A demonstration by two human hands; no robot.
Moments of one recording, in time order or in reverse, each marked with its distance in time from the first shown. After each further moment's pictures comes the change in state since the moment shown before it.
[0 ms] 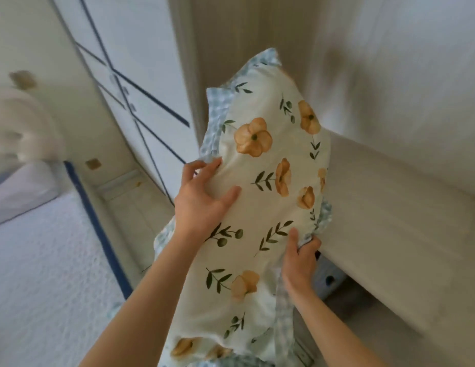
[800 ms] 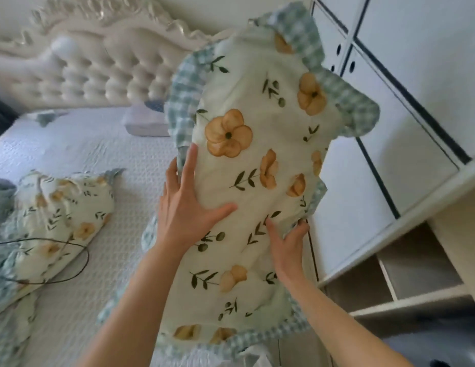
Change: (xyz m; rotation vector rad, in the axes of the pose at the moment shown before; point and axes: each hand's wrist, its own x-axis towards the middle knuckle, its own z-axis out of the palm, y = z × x) left_hand -0.056 -0.219 -0.265 0.355 0.521 -0.437; right_hand -0.161 -0.030 0.316 0.018 -0.975 -0.050
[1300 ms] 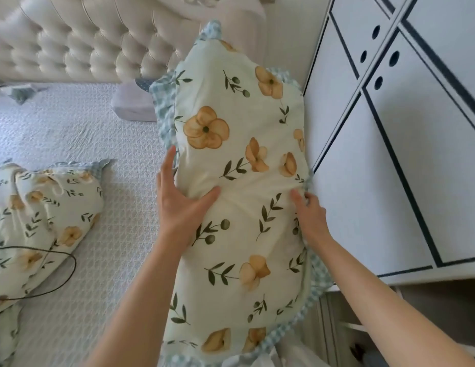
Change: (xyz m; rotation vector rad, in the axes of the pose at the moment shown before) left_hand 0.118 -0.058 0.049 -0.391 0.121 -0.266; right_hand 0.184 -0.015 0.021 -0.397 -0.106 0.238
